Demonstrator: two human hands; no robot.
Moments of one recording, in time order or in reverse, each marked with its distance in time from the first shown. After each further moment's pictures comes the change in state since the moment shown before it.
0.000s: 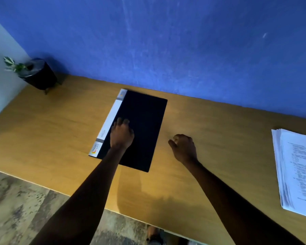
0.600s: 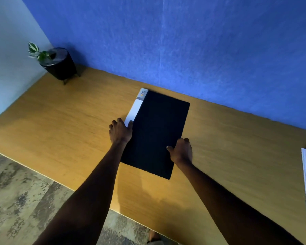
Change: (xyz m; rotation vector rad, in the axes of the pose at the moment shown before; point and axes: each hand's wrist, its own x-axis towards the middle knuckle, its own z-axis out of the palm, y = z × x) left_hand 0.035 -0.077 0.001 -0.147 -0.032 -0.416; right_hand 0.020 -0.063 0.067 -0.121 -0.052 0.165
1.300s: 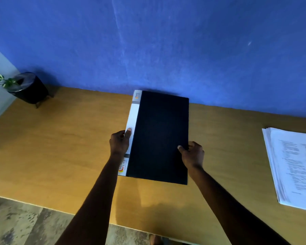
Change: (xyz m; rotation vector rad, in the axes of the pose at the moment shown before) left_hand -0.057 0.053 0.013 -0.600 -0.137 0.129; right_hand -0.022 0.084 -0.062 0.609 0.268 0.259
